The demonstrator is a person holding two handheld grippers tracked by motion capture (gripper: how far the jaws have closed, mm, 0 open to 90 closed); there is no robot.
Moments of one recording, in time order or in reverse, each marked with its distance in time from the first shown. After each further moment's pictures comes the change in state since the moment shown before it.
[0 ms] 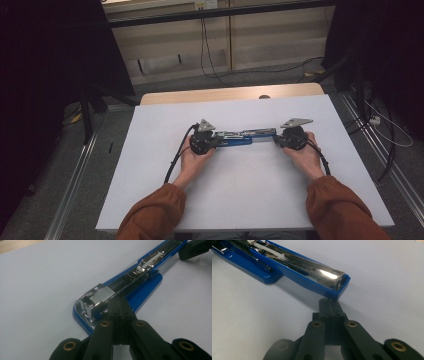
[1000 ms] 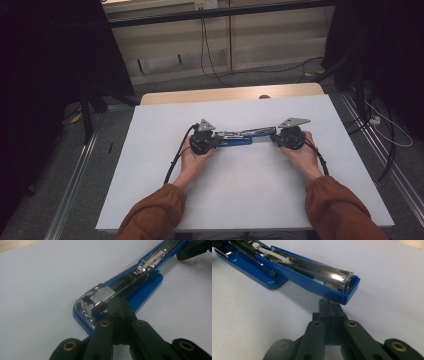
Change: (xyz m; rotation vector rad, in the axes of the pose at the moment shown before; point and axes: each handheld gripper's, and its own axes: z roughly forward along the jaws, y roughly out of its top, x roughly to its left) left arm 0.001 0.000 0.000 0.008 -0.008 -0.023; right arm 0.004 0.004 0.004 -0.030 0.012 -0.020
